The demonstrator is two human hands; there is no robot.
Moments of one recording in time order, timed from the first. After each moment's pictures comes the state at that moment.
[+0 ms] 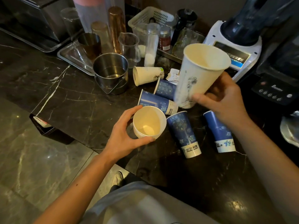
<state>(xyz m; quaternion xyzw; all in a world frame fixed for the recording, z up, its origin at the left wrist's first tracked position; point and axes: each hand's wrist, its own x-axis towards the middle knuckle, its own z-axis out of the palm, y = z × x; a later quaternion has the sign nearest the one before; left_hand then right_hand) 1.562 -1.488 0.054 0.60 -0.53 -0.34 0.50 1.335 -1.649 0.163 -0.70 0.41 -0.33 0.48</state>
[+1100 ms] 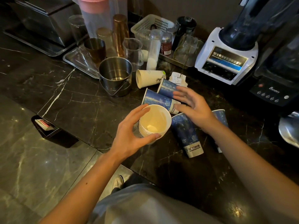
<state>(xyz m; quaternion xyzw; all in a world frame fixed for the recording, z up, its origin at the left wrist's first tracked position) 1.559 -1.484 0.065 0.61 -0.55 -0.28 0.50 1.375 -1.640 0.116 -0.73 0.40 -0.21 0.52</state>
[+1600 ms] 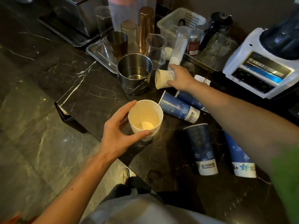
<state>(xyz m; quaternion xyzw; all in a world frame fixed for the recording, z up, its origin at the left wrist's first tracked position) 1.595 -1.473 0.075 0.67 -0.43 -0.26 0.54 1.526 -1.788 0.066 -0.89 0.37 -0.02 0.28</state>
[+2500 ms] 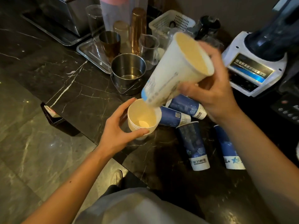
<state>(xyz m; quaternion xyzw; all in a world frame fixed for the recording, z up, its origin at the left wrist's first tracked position) 1.601 -1.482 0.063 0.63 -0.45 -0.30 0.55 1.430 -1.655 0.187 -0.76 0.17 -0.32 0.55</state>
